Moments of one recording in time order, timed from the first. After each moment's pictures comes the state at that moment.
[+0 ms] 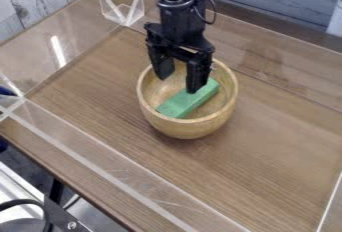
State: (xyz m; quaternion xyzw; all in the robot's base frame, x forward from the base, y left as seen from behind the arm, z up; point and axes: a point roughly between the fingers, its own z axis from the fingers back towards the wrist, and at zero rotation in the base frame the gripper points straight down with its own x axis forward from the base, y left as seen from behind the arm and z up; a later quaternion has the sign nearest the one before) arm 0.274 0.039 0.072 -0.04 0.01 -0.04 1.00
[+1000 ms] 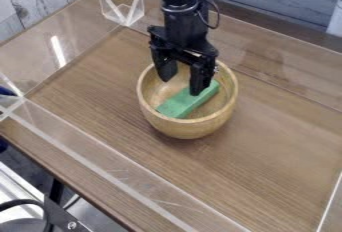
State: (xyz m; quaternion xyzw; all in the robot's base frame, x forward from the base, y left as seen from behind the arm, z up) arm 0.278 0.036 0.066 -0.03 0.01 -0.05 1.00
